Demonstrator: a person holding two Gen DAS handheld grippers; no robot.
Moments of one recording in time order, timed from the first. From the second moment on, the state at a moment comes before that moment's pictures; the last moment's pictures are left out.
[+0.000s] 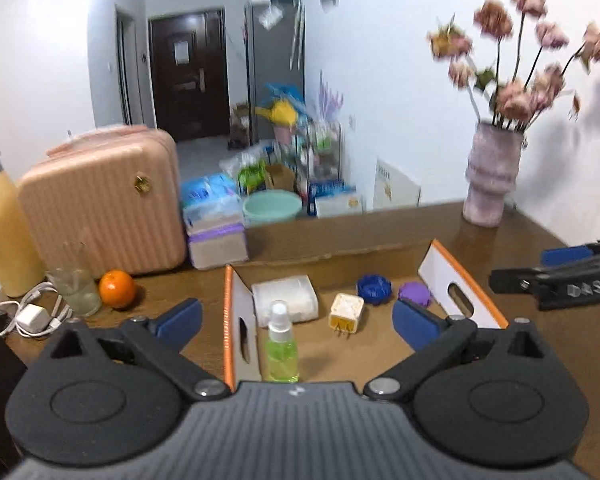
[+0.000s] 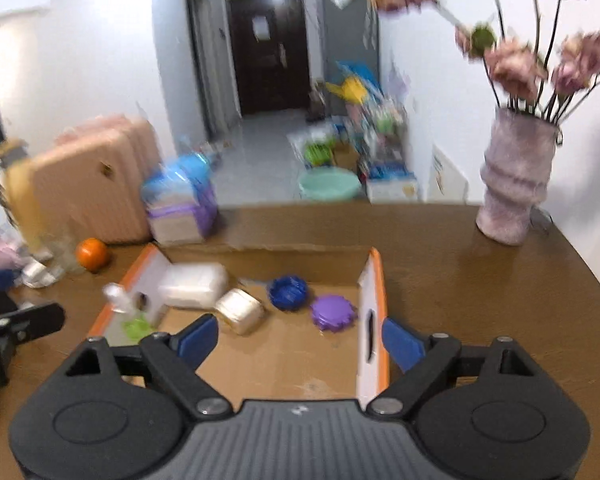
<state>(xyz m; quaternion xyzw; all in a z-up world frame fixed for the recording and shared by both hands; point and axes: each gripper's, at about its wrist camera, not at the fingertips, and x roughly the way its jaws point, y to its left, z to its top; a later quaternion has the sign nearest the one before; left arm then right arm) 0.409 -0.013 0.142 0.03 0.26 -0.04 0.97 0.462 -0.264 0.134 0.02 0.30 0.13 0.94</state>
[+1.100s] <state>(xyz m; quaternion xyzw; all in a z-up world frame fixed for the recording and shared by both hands) 0.154 0.038 0.034 -0.07 0.10 -0.10 0.99 0.173 -0.269 0.038 0.02 0.09 0.10 0.99</state>
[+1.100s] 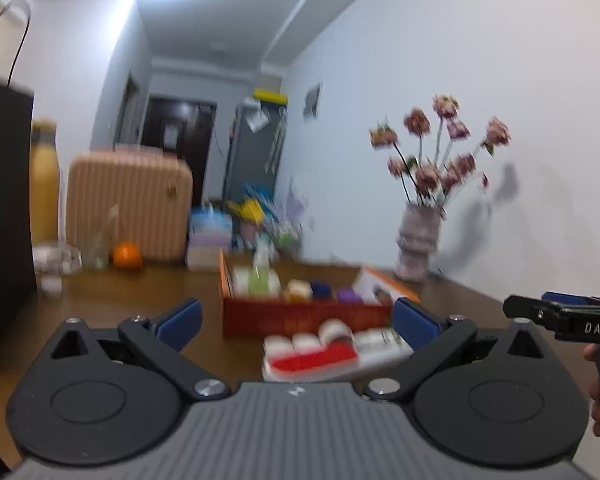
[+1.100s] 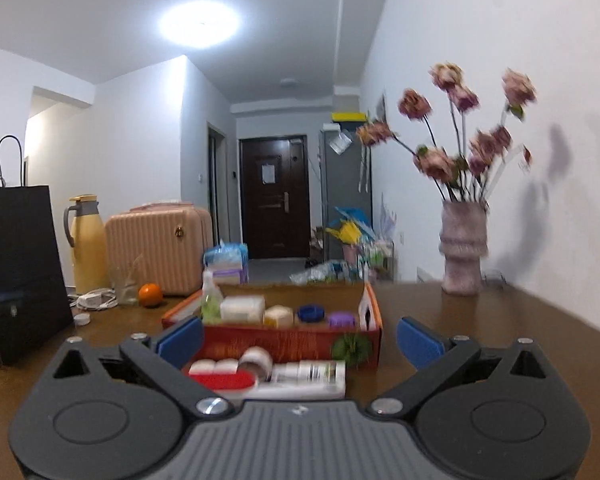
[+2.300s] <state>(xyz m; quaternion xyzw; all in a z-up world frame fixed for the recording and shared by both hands) 0.339 0.028 -0.028 -0.14 0.33 -0.07 0.93 0.401 -0.296 -0.026 0.04 0.32 0.14 0.94</state>
